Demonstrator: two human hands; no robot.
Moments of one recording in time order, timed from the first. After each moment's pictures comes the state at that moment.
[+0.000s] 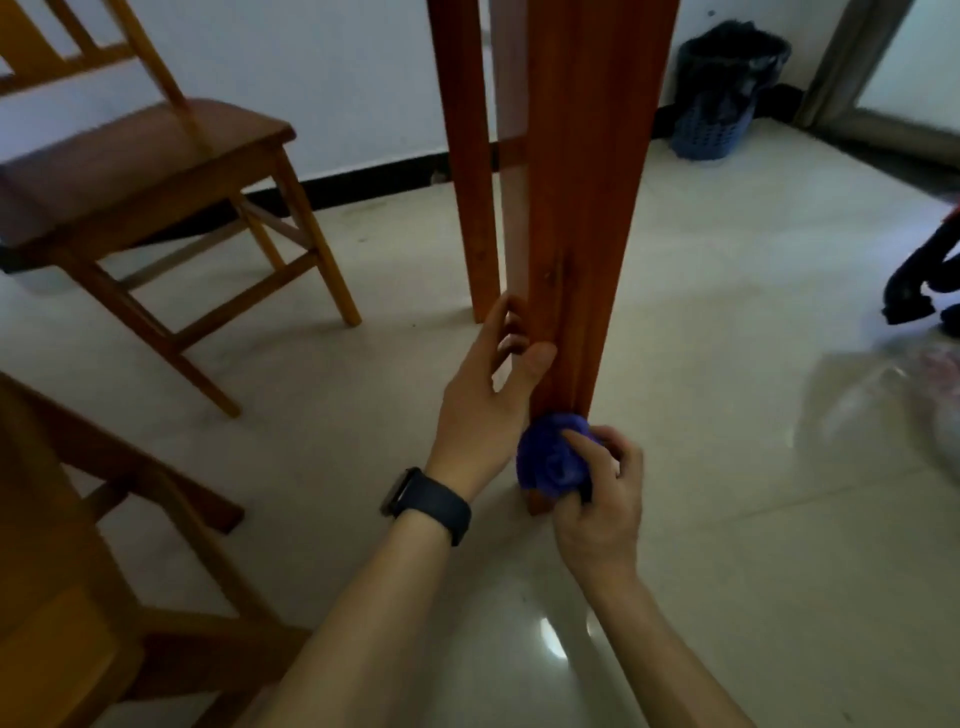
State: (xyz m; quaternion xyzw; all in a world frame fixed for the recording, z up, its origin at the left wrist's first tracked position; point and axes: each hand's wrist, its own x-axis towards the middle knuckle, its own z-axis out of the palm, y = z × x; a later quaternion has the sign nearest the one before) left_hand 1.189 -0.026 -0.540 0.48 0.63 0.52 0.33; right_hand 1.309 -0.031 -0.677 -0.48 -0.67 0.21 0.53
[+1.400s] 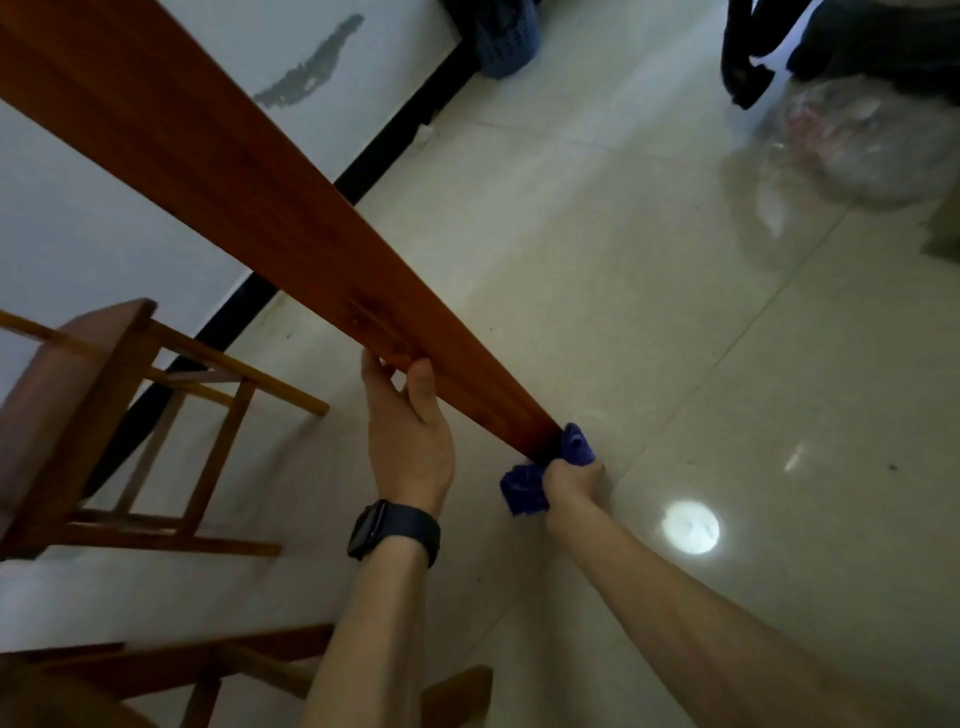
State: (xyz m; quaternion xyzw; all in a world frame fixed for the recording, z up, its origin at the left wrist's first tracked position) left_hand 1.191 -0.029 -0.538 0.58 0.70 0.38 0.16; right_hand 1.257 -0.026 -0.710 -0.65 0.09 0.63 0.41
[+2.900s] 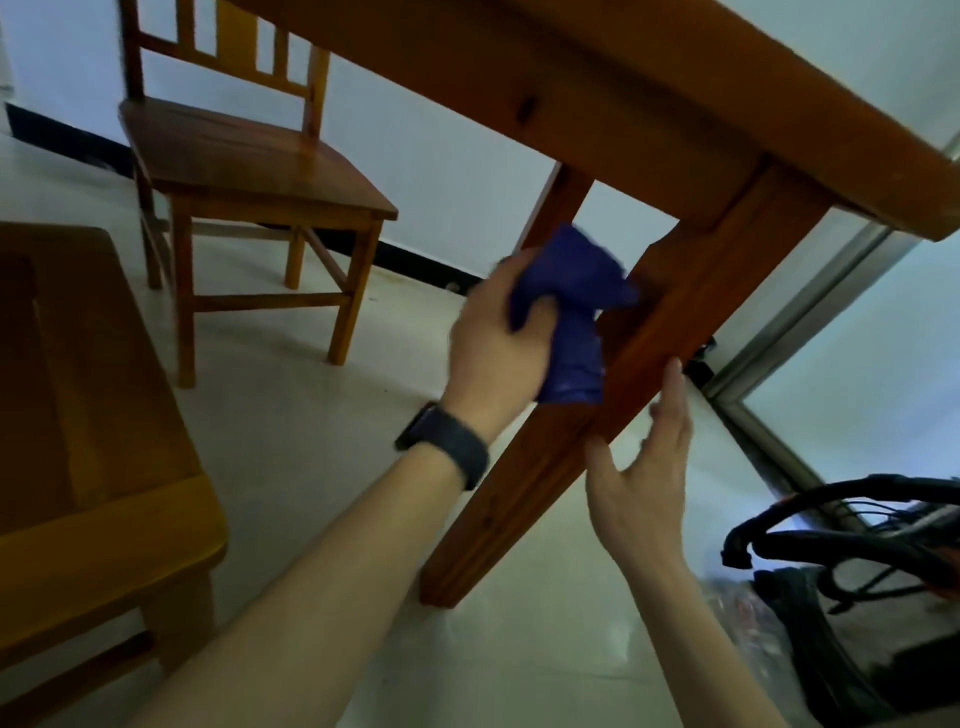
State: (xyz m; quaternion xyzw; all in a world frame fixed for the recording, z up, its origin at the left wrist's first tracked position) left_hand 1.159 -0.066 -0.382 0.40 0.48 0.75 0.20; right_hand 1.313 -0.029 -0.429 -0.43 -0.77 0.14 0.45
